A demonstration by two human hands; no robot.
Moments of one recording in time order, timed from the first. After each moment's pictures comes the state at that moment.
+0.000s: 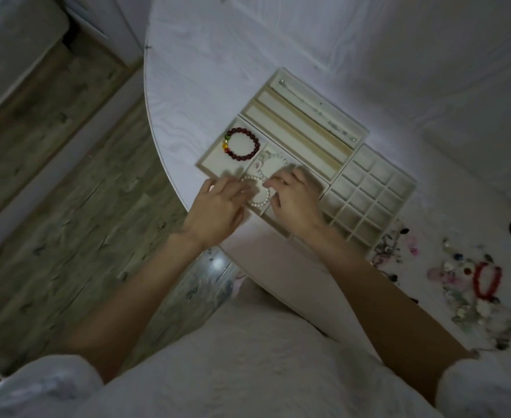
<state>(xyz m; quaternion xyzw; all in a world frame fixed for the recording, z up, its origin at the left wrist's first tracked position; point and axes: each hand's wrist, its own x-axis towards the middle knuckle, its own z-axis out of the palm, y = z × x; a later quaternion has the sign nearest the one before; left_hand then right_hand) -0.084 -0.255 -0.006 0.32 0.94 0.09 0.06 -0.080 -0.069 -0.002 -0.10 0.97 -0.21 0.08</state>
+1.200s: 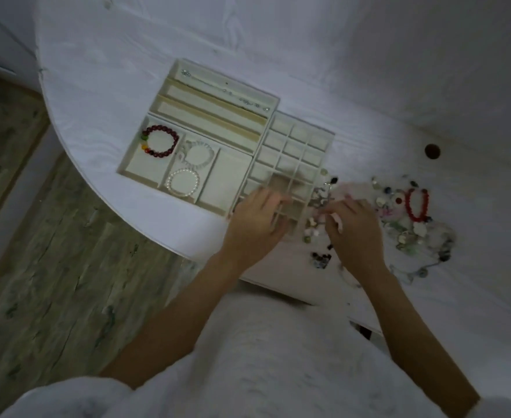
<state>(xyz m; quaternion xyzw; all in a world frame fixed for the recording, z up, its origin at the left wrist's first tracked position) 0.001 -0.103 0.015 0.36 0.86 0.37 0.01 0.083 0.075 0.030 0.10 0.98 -0.16 -0.09</state>
